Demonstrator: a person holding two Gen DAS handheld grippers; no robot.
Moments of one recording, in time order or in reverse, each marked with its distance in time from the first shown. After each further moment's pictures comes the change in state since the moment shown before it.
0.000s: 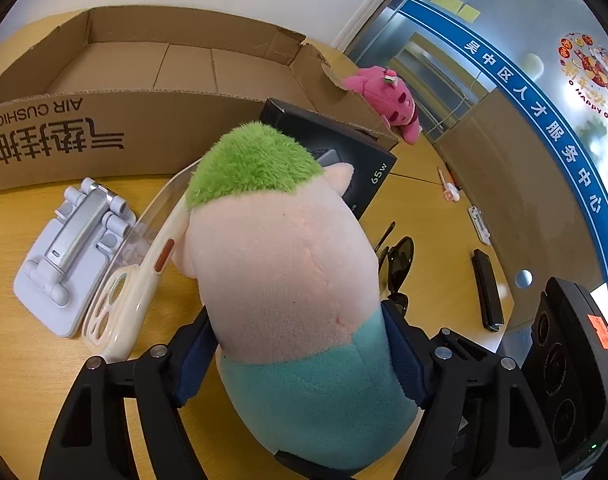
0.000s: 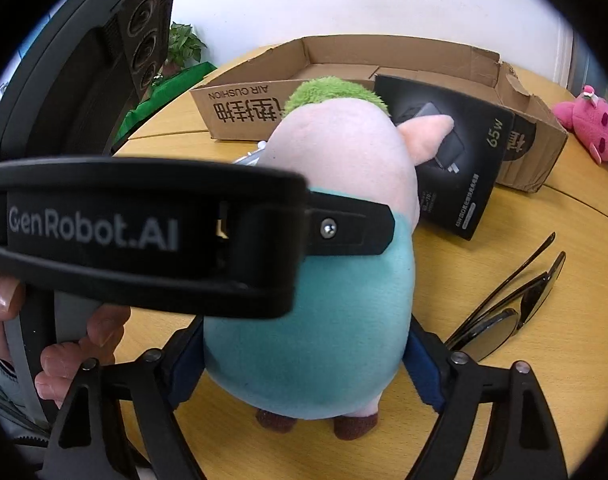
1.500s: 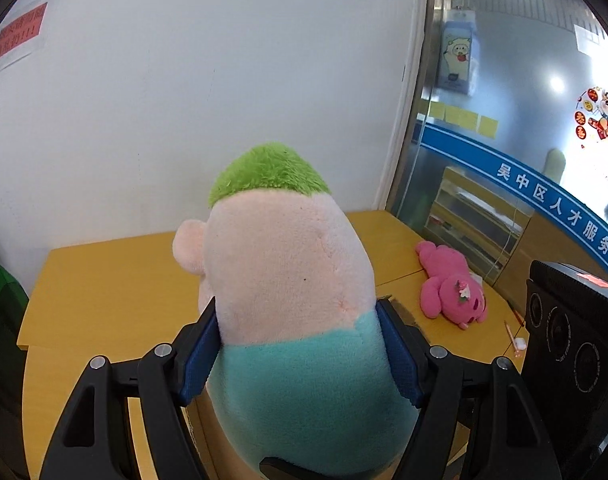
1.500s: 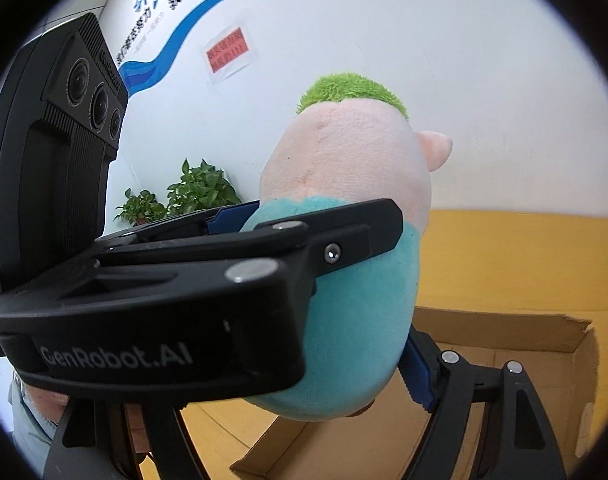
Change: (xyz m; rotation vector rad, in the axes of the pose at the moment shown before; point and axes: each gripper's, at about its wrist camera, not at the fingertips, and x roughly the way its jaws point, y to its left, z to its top) left arm -0.137 0.089 0.367 0.289 -0.391 0.194; right arm 0.019 0.040 0.412 0.023 -0.385 0.174
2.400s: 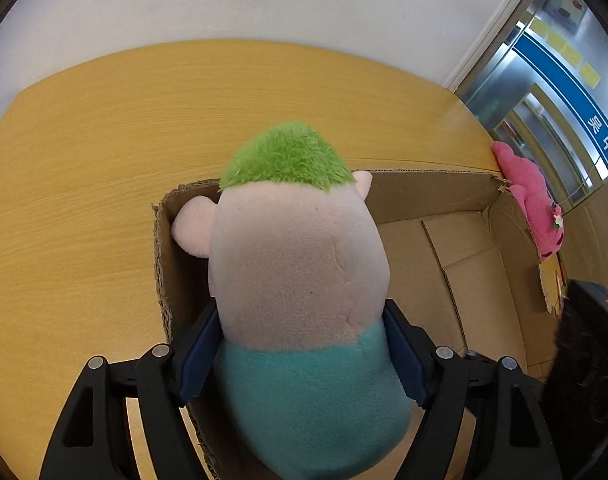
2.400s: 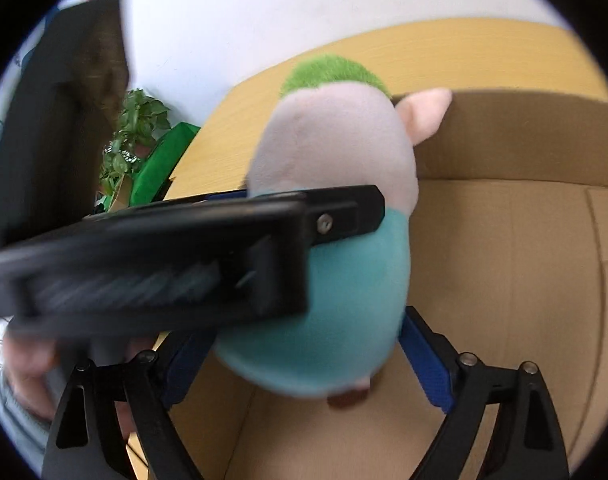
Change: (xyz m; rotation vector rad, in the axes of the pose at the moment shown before) left arm 0.176 0.112 -0.135 -0.202 0.486 0.001; right arm 0.211 -0.068 -0.113 0.268 0.395 -0.012
